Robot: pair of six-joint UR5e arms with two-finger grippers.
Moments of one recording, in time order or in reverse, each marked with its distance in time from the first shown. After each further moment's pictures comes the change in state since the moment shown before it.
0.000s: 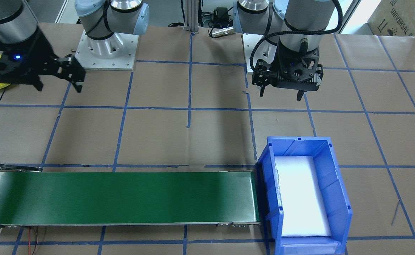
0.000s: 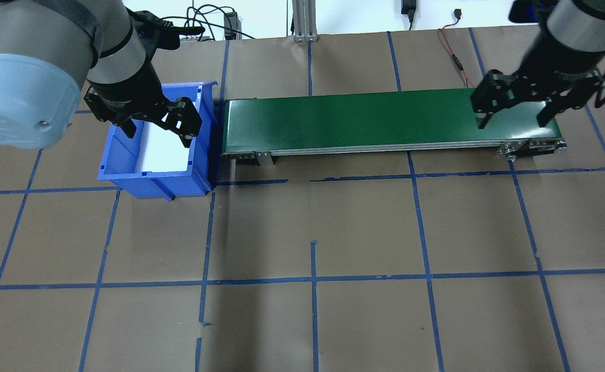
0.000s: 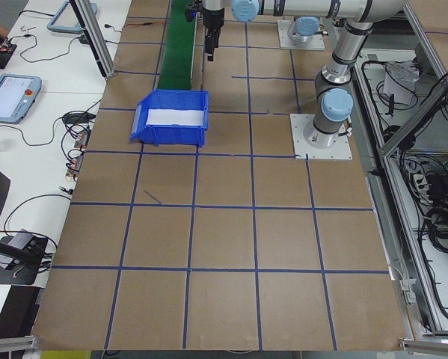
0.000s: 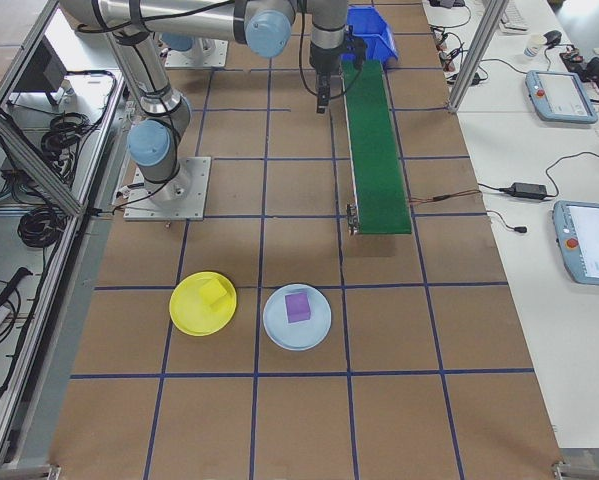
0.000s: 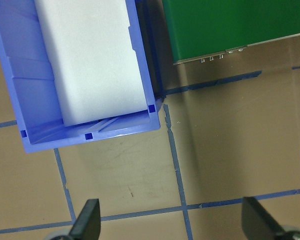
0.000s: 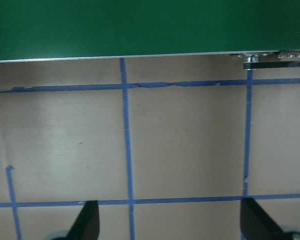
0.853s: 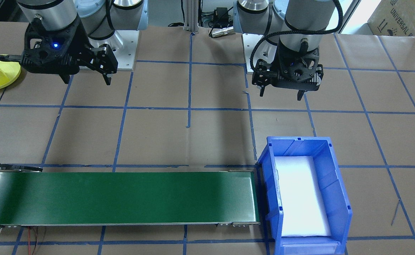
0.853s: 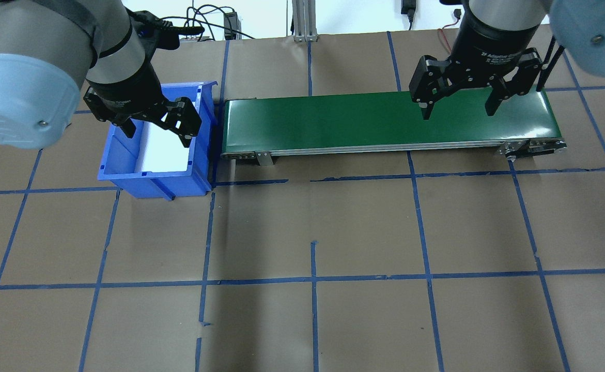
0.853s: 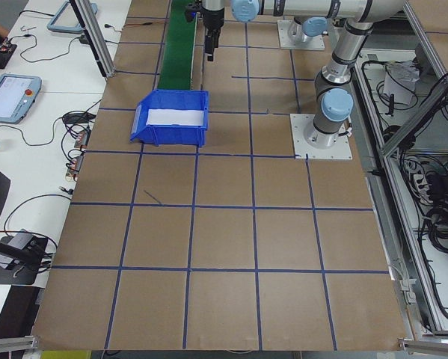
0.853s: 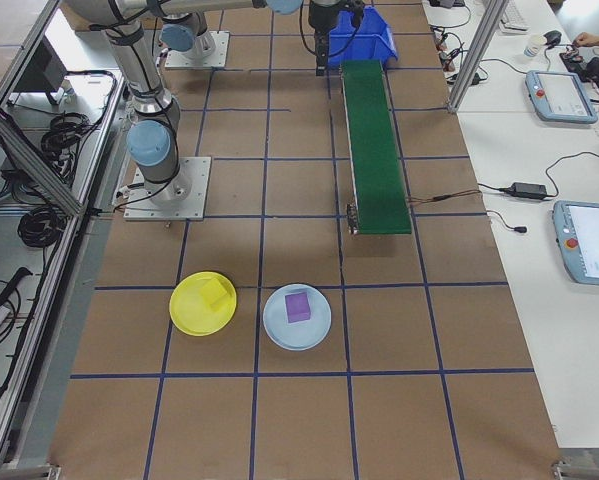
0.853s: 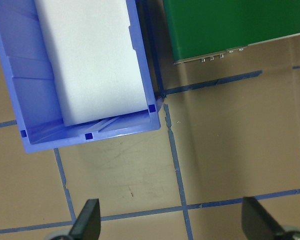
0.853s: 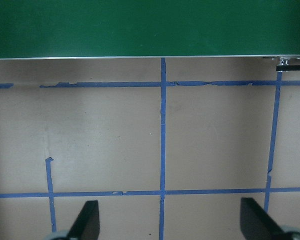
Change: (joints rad) left arm 0.001 0.000 0.001 0.000 0.000 0.003; right arm 0.096 0.052 -0.123 0.089 -0.017 0.072
